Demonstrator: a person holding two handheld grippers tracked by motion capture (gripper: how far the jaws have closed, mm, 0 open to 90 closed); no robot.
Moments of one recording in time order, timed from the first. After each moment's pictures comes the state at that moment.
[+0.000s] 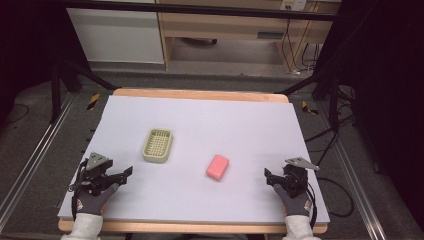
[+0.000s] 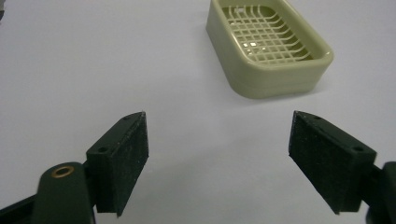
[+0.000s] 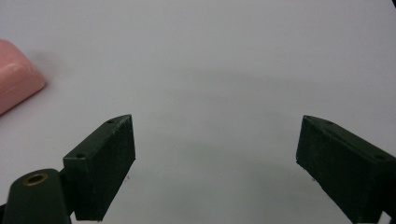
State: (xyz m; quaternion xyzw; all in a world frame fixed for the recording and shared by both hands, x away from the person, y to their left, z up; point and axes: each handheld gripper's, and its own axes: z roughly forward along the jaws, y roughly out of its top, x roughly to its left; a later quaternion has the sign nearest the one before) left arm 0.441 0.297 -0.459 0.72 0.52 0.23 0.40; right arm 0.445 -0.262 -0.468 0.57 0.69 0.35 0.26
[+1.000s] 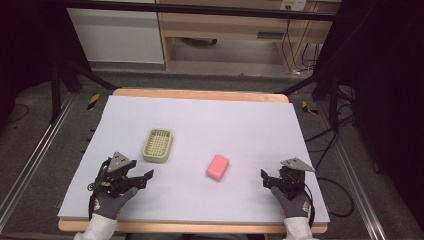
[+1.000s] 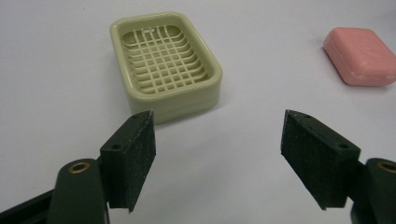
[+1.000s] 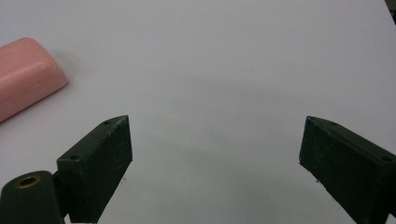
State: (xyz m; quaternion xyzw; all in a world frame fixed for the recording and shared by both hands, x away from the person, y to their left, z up) left arm 0.432 0.235 -0.437 0.77 0.45 0.21 0.41; right arm 0.439 -0.252 -0.463 0.54 0.71 0.36 0.28
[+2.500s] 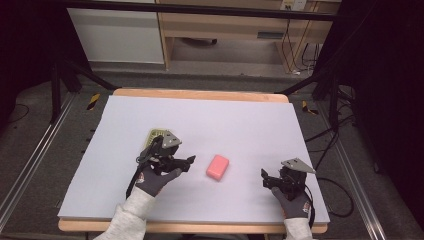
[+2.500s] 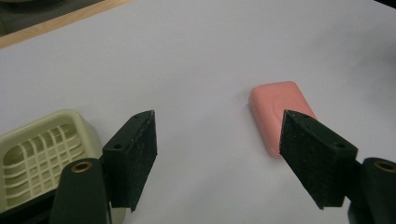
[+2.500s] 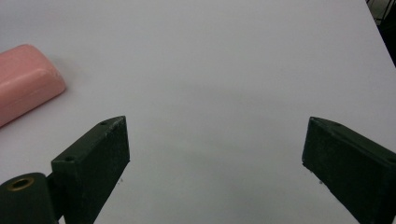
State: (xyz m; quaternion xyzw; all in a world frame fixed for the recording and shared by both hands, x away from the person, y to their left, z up) left arm 0.477 0.118 -0.394 0.82 0.37 0.19 0.39; right arm 0.435 -0.250 -0.460 0.54 0.70 0.36 0.29
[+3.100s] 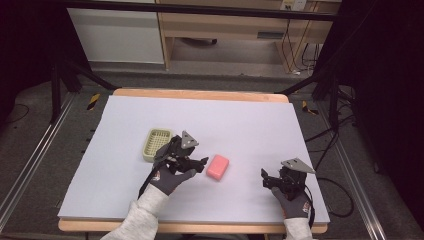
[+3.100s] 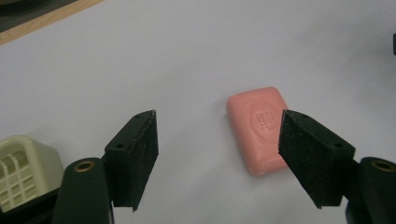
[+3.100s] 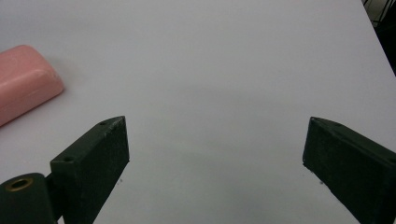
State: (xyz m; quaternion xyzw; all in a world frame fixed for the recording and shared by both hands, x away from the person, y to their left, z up) left arm 0.483 0.079 -0.401 0.84 0.35 0.18 0.38; right arm 0.435 -0.250 -0.460 0.54 0.70 0.36 0.29
